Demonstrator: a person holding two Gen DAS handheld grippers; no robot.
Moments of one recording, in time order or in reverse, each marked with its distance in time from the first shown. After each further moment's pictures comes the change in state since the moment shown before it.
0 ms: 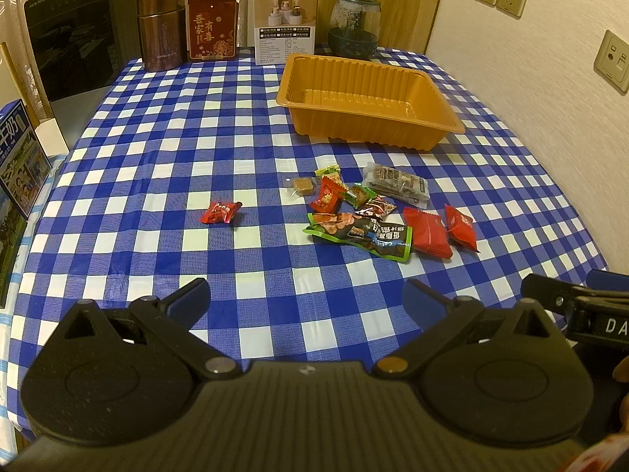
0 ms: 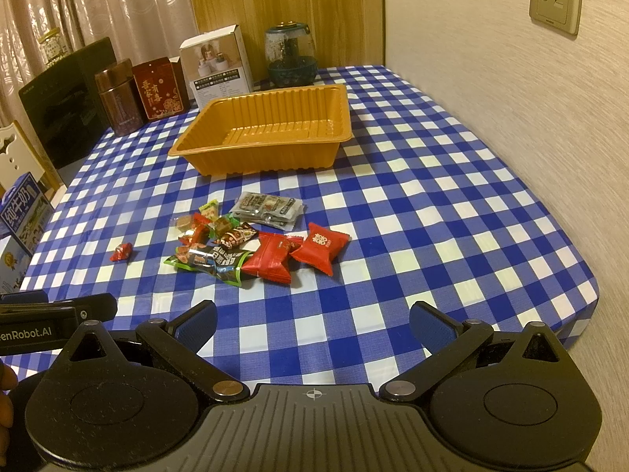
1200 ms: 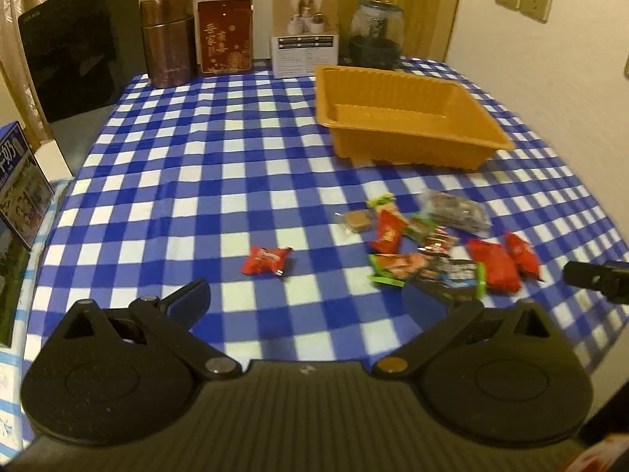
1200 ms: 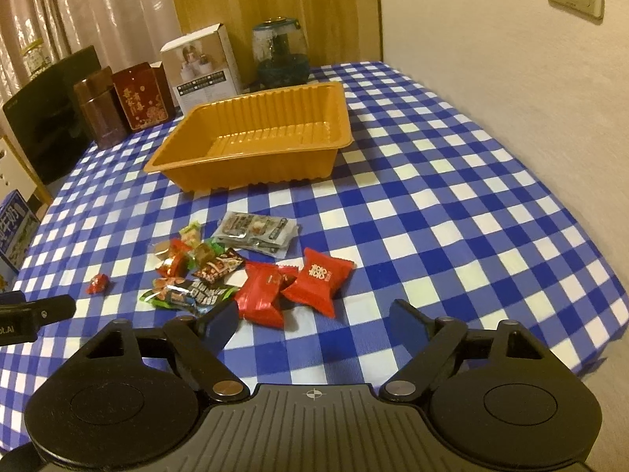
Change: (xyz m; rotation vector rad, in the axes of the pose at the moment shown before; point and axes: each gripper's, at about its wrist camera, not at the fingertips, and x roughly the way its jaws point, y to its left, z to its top) left arm 0.056 0.049 0.027 0.032 -0.045 0.026; right arm 0.063 -0.010 0.023 0.036 -0.014 0.006
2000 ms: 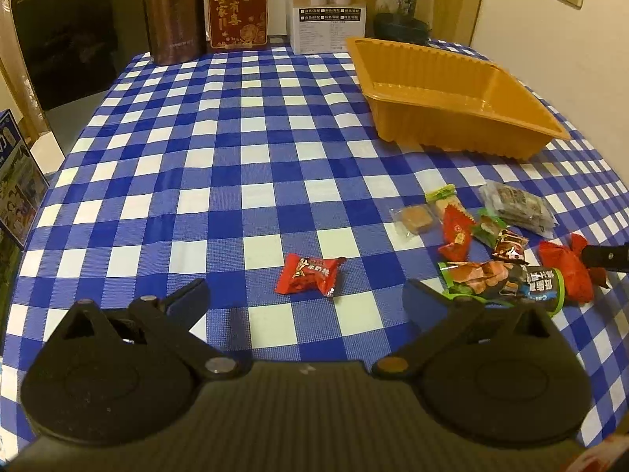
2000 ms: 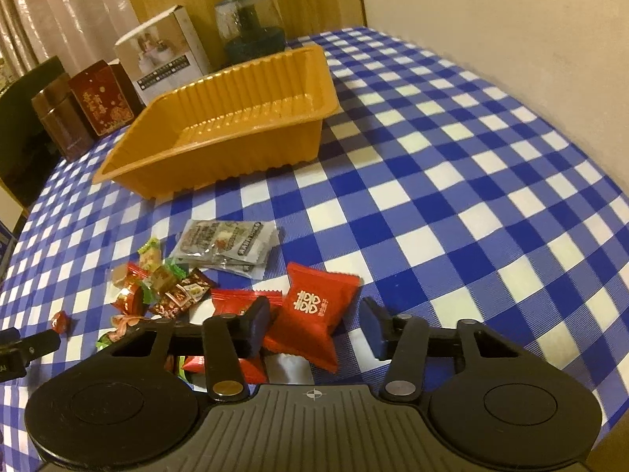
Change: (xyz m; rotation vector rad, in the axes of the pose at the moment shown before) left arm 0.068 0.033 0.003 0.000 0.038 0.013; right arm 0.079 -0.018 0.017 0.114 0.064 0.010
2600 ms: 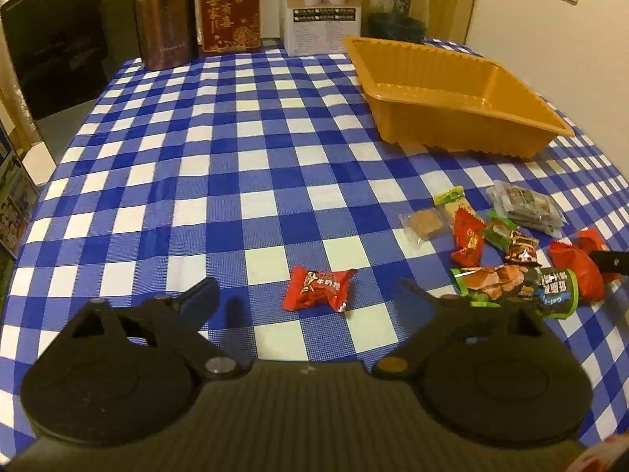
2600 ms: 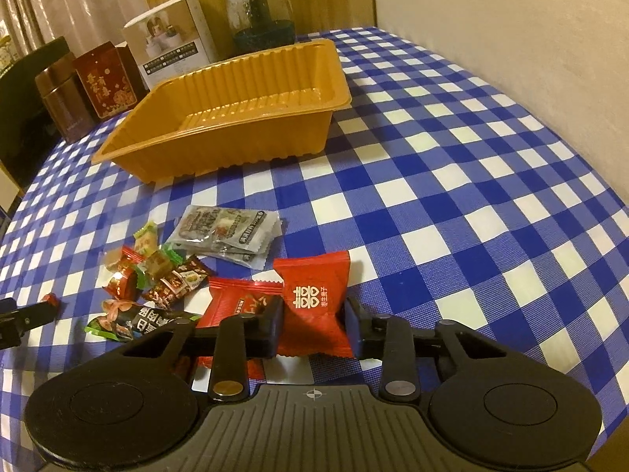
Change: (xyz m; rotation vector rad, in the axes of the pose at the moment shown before) left arm 0.017 0.005 0.005 0.031 -0.007 -0.016; right arm 0.004 0.007 -0.005 -0.068 -0.002 -0.028
